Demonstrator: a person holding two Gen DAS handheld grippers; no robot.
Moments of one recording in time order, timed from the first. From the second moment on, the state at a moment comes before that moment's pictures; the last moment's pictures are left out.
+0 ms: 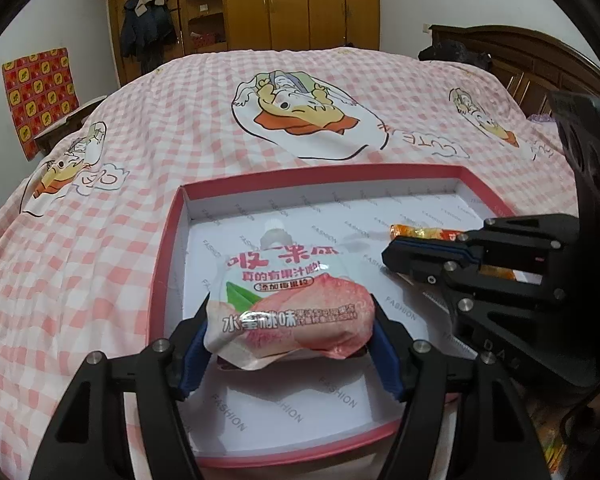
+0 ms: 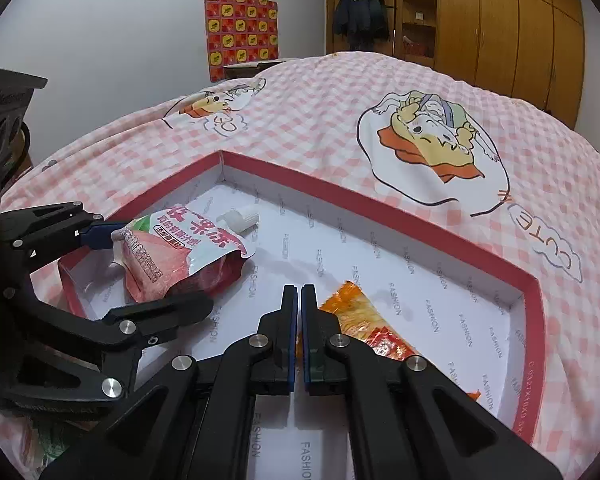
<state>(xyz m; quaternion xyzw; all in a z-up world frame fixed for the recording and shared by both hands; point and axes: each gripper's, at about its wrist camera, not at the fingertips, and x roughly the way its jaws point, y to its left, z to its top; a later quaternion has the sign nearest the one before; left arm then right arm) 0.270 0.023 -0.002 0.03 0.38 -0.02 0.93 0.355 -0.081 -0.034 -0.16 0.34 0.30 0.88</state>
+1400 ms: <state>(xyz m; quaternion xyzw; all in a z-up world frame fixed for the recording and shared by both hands) 0.257 0.029 0.013 0.02 0.35 -0.02 0.94 0.359 -0.100 -0.029 -0.08 0.36 0.33 0.87</state>
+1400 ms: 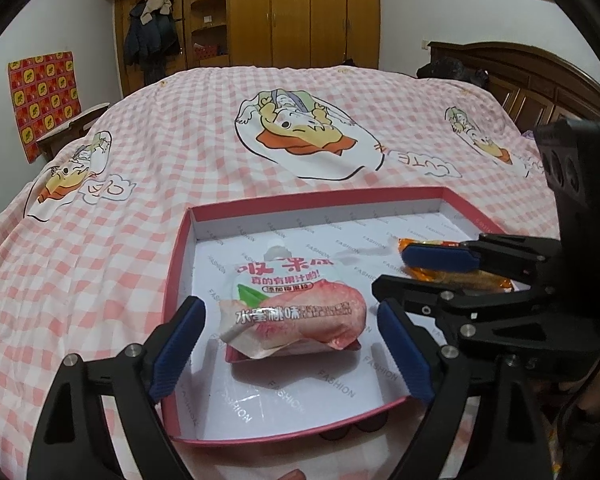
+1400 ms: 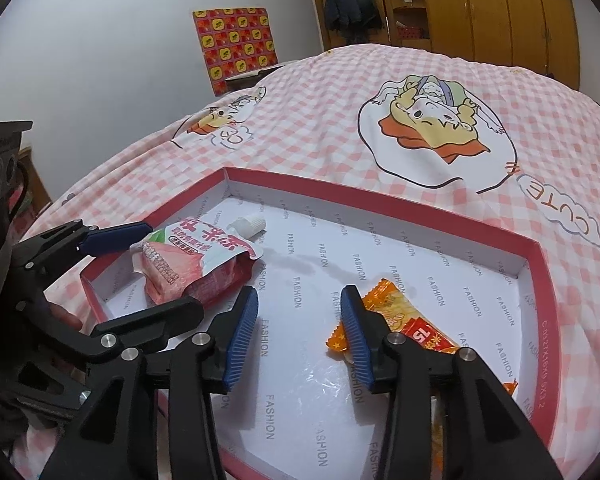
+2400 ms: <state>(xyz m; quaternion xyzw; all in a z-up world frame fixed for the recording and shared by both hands) 0.228 0.044 0.043 0.00 0.34 0.00 0.94 0.343 -0.104 -0.005 -0.07 0.38 0.30 0.87</state>
